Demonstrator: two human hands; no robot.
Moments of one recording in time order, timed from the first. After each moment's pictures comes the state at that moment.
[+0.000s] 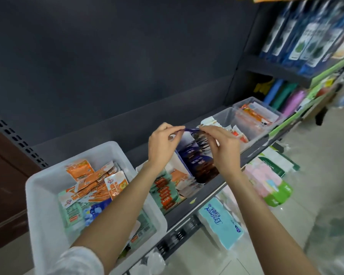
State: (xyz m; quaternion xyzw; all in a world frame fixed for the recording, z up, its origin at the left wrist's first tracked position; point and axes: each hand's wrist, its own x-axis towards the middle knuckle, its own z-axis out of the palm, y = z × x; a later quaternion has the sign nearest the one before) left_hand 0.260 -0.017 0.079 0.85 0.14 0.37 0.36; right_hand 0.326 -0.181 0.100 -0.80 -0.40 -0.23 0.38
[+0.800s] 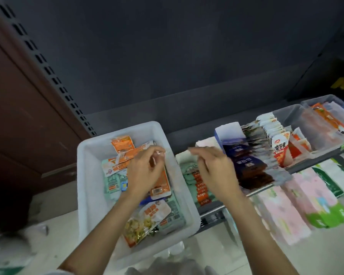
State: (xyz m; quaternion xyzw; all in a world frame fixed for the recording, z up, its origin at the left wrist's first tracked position) left_hand 0.107 0.033 0.037 0.85 0.29 0.35 0.29; right_hand 0.249 -0.105 0.061 -0.78 -0.53 -0.03 0.33
